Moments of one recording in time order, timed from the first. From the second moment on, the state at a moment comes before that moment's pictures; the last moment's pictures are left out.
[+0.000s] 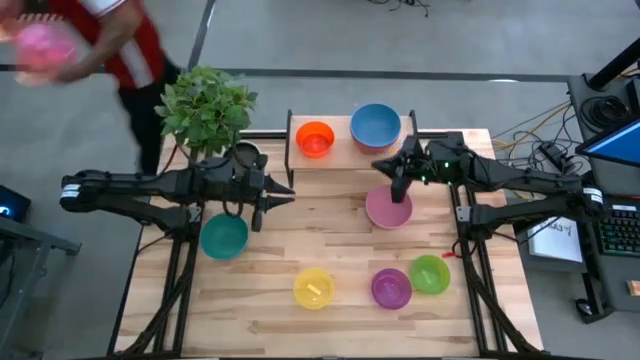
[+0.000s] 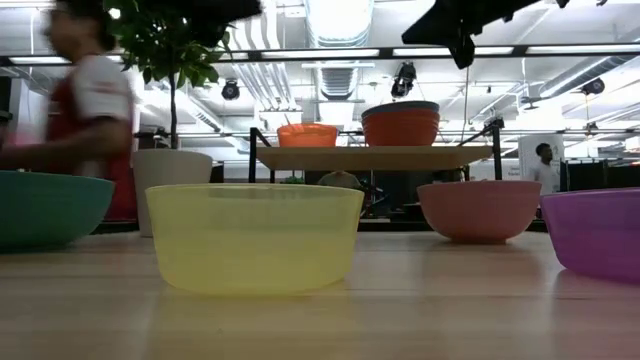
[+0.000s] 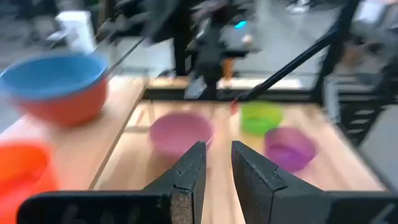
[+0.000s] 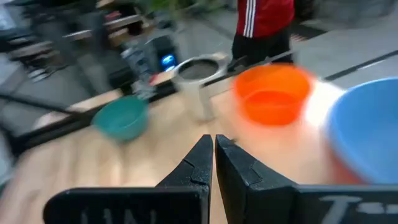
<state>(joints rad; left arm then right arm) 0.04 0.98 0.81 -0.05 0.01 0.00 -0.22 0.97 0.85 -0.14 0.02 0.23</state>
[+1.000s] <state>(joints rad) -0.15 0.96 0.76 -0.12 -0.07 -0.26 0.27 1.54 1.33 -0.73 0.03 0.38</state>
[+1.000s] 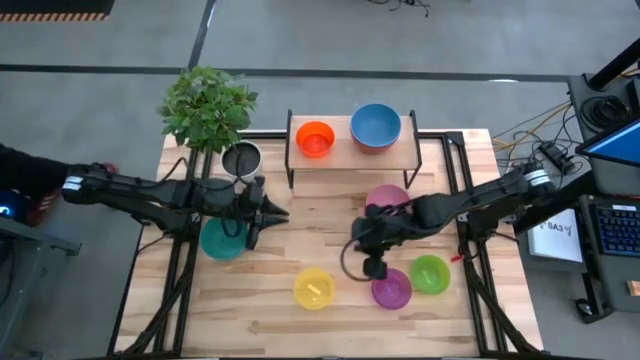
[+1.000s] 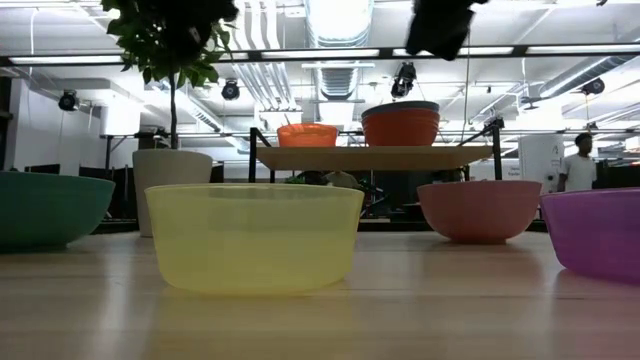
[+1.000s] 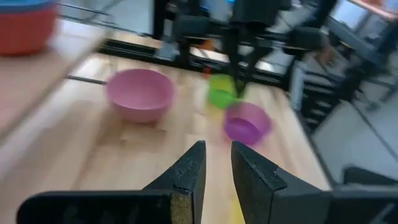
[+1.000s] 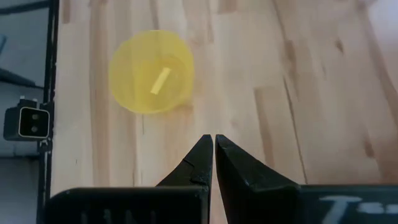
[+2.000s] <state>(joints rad) -0.37 1.52 0.76 0.06 -0.07 -0.41 0.51 1.49 1.00 -0.21 0.24 0.18</state>
